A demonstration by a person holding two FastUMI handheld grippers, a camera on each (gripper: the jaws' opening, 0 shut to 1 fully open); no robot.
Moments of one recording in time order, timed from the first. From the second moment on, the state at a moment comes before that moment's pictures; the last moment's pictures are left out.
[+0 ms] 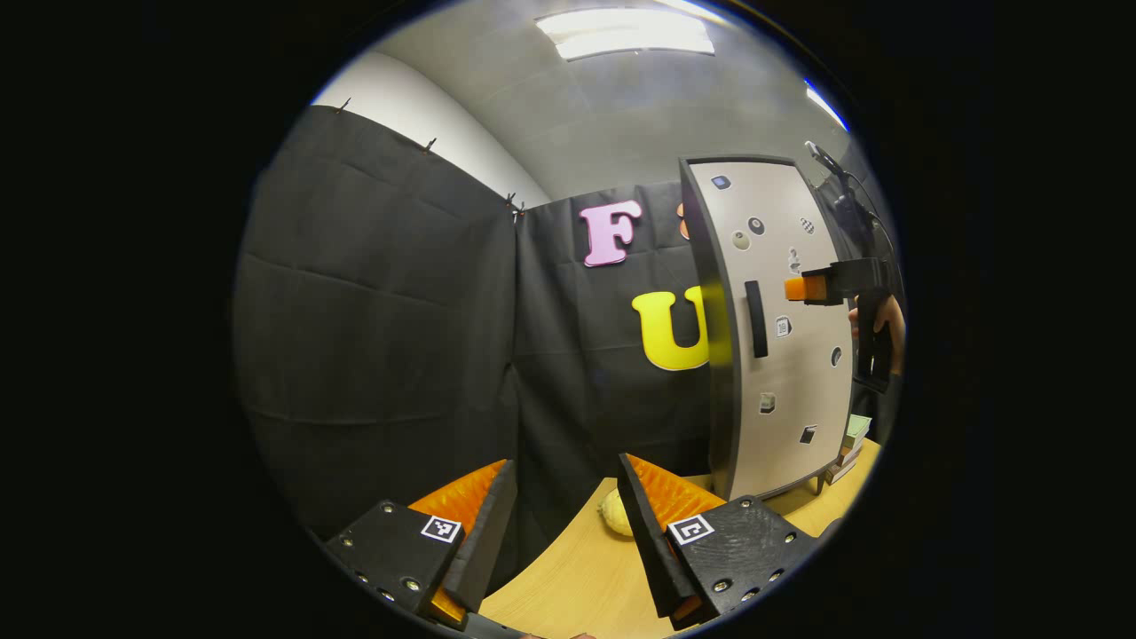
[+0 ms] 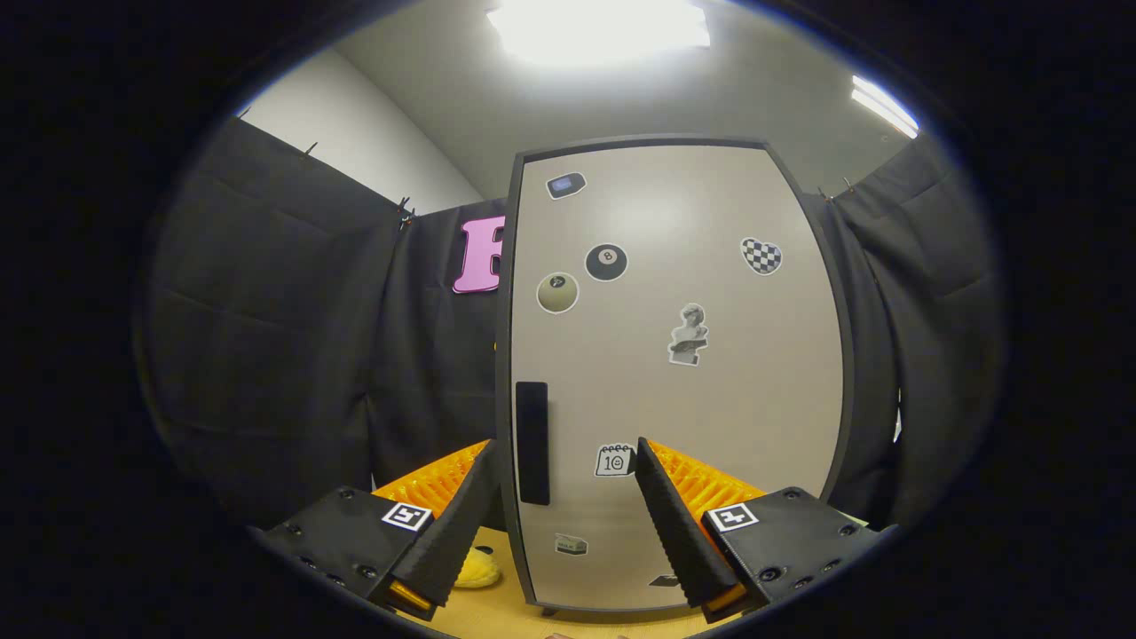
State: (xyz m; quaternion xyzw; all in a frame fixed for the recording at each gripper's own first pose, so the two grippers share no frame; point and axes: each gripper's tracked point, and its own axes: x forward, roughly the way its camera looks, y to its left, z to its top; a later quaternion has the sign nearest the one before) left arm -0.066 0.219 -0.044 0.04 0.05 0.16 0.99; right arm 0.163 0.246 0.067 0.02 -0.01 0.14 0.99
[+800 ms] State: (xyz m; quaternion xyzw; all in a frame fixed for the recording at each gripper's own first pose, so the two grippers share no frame) left arm -0.091 0.287 -0.066 0.04 0.08 0.21 0.97; right arm 0.247 0.306 0.030 -0.01 0.07 0.13 0.99
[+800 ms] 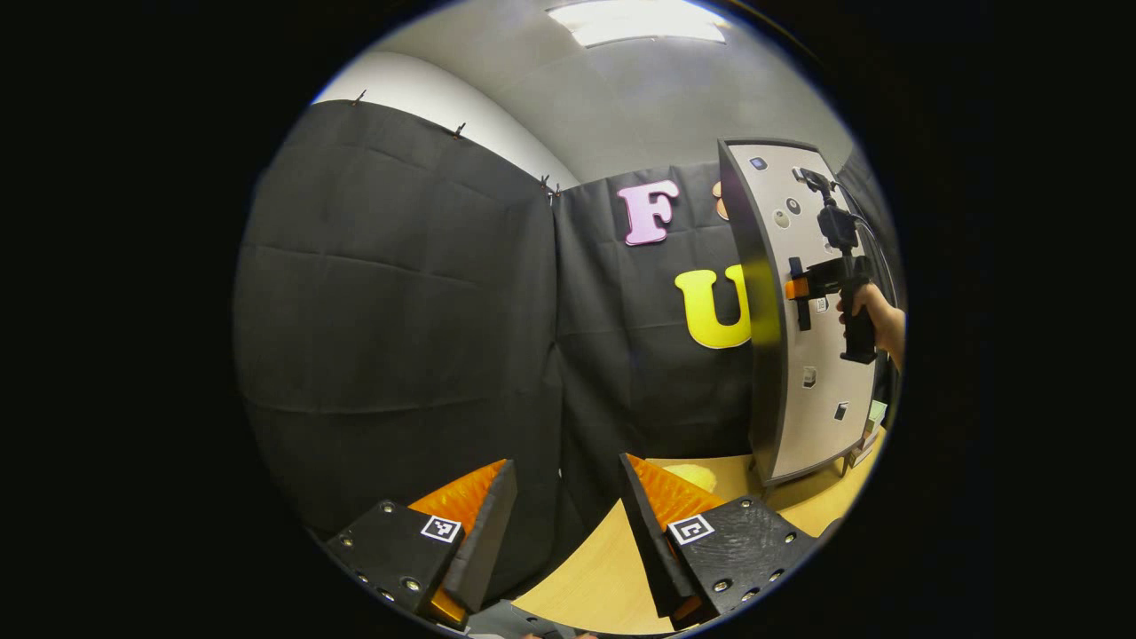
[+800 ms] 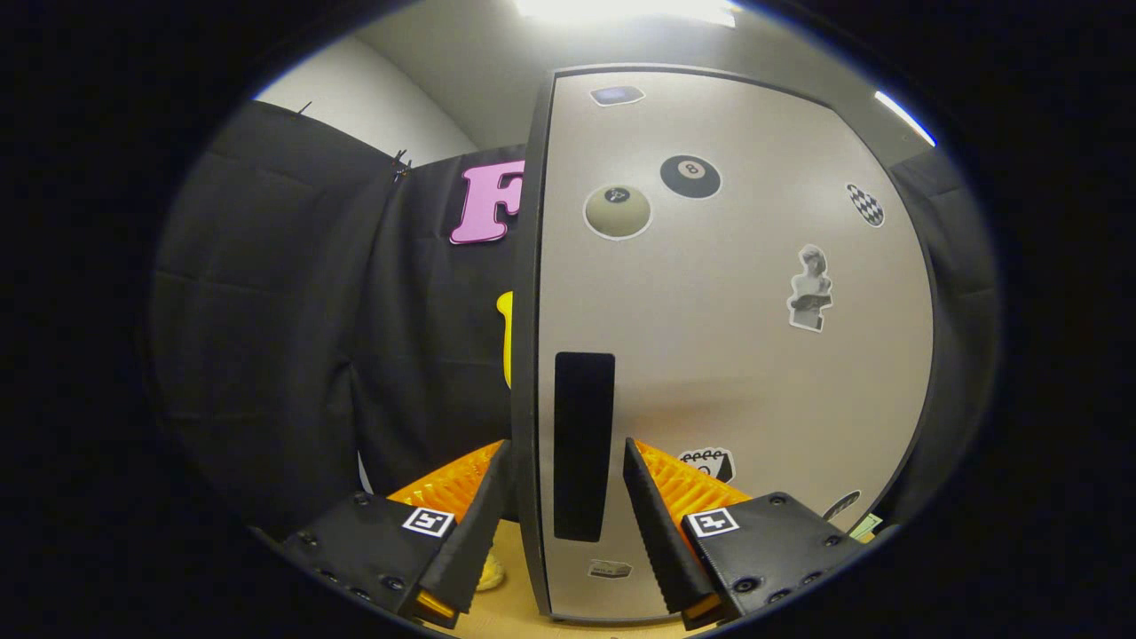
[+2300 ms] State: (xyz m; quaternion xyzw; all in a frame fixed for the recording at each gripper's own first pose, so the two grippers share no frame) left arm -0.092 0.270 -0.056 0.03 0.04 0.11 0.99; right arm 0.236 0.290 0.014 -0.01 0.14 0.19 0.97
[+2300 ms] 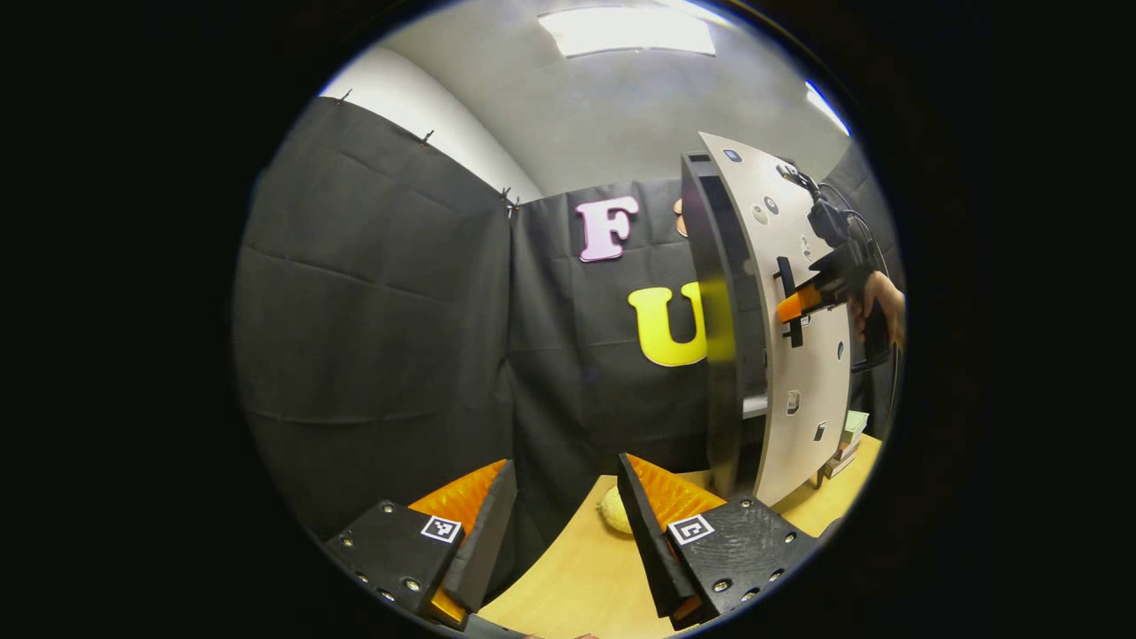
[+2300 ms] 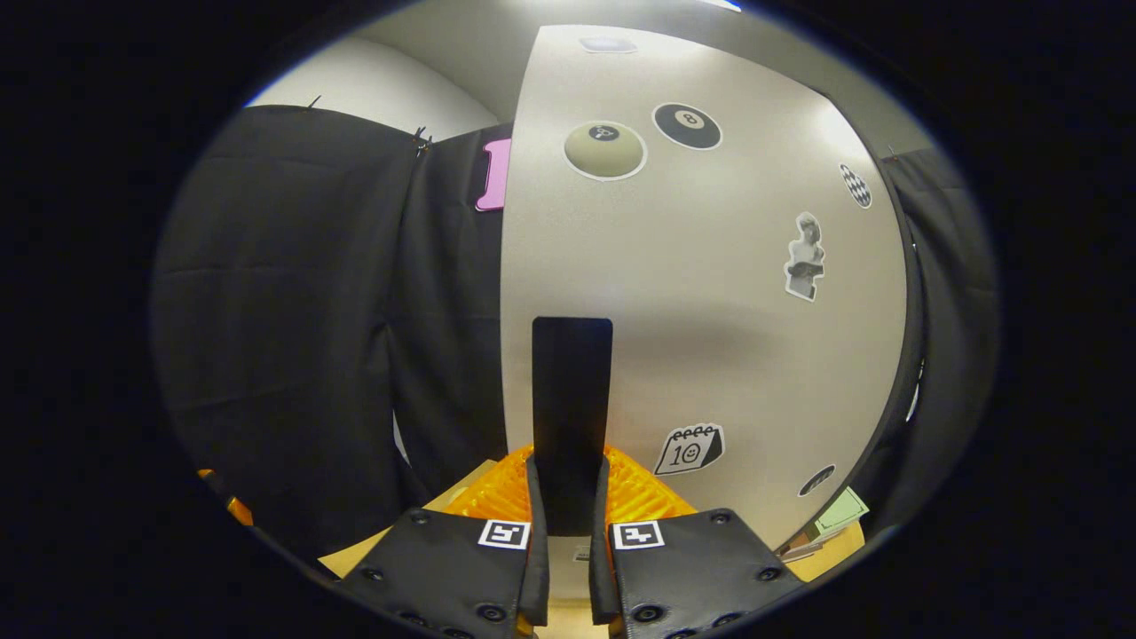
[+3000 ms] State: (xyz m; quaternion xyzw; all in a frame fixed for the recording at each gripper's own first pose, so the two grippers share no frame) left arm -0.085 0.248 -0.054 0.02 0.03 0.01 1.00; right arm 0.237 0.279 0.016 -0.01 0.14 0.18 0.97
